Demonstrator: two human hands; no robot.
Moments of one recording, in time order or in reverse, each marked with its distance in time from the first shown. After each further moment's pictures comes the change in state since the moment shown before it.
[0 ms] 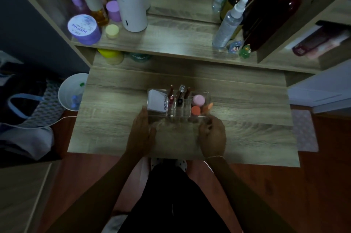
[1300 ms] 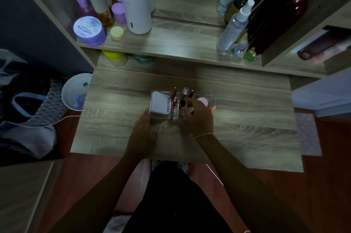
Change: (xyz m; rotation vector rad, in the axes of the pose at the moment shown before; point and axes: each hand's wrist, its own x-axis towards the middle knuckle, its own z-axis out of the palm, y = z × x) left_hand -0.005 -0.003 -0.008 0.058 -0.047 0.057; right_hand 0.041 -0.058 0.027 0.048 -0.149 -0.246
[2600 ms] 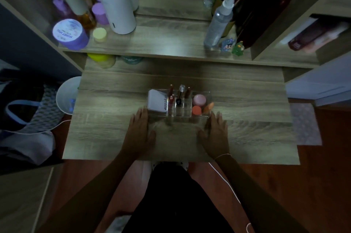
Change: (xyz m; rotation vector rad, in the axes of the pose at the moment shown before) left_hand 0.022 0.004 0.010 0.219 -0.094 0.036; right_hand -0.046 0.103 -0.028 -0.178 -0.149 0.183
